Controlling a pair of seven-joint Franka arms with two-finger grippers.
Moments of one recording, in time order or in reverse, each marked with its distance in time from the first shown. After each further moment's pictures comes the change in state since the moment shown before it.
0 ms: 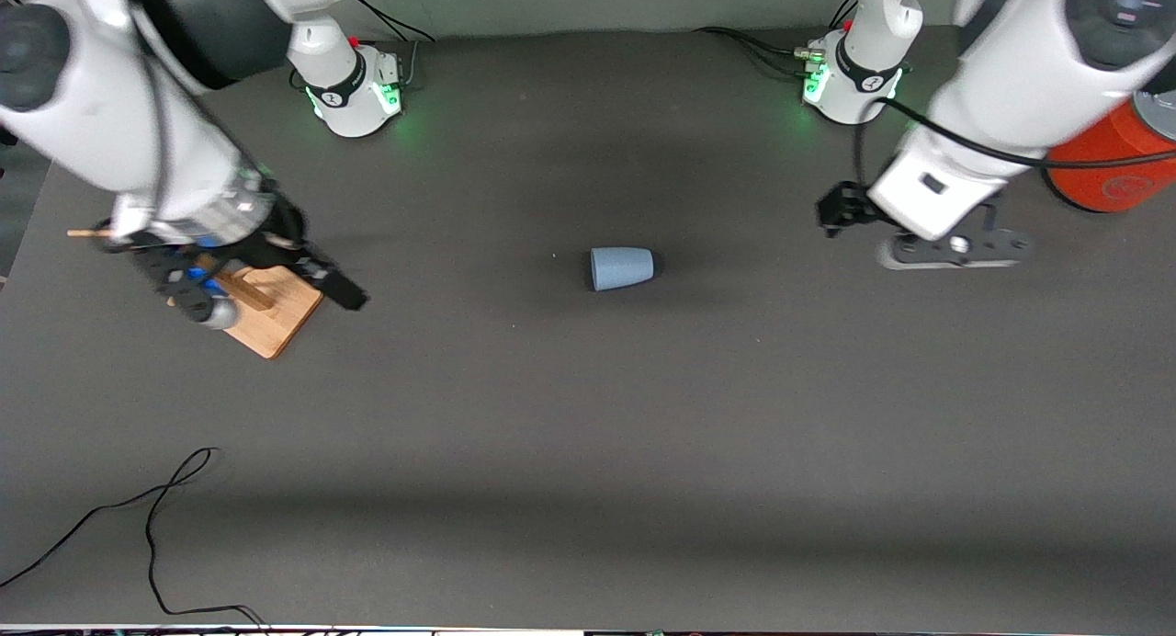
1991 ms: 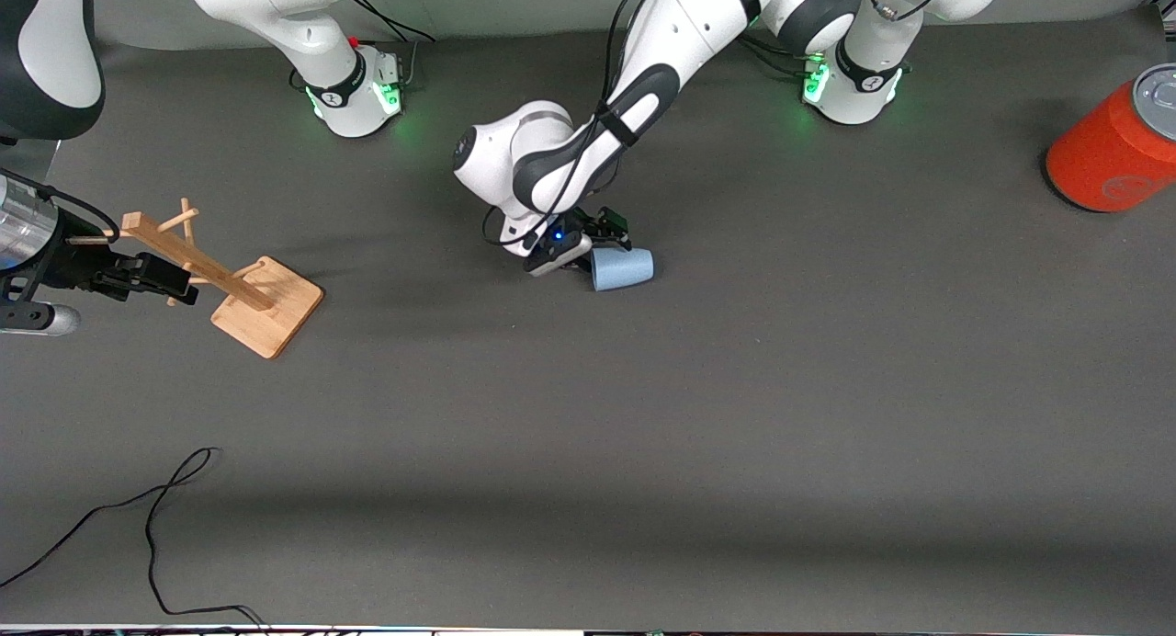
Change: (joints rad) left arm -0.816 0.881 0.086 0.362 0.589 0.019 -0.934; right arm 0.013 -0.101 -0.344 -0.221 0.005 0.071 -0.809
